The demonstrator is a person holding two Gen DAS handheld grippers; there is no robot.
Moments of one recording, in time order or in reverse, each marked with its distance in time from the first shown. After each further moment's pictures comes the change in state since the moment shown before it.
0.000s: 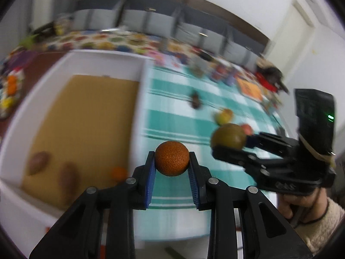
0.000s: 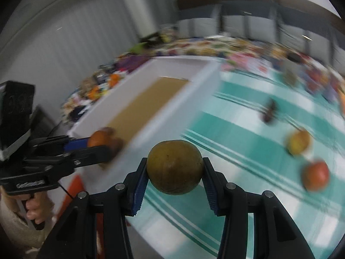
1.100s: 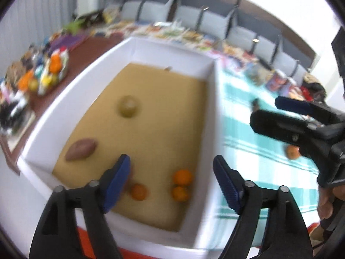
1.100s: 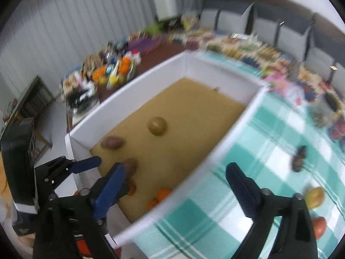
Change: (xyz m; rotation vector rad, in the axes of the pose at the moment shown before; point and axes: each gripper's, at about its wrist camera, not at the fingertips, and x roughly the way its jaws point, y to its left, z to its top) left arm 0.016 0.042 -0.008 -0.103 -0.010 0.238; right arm 0.039 0.036 0.060 -0.101 0.043 -0.125
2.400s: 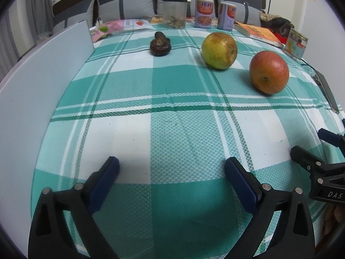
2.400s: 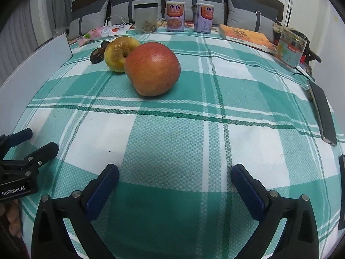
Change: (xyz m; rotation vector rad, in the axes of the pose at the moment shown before) left arm 0.160 -0.229 -0.103 0.357 0.028 -0.062; right arm -0.031 -0.236 -0.285 0.465 0.015 -0.553
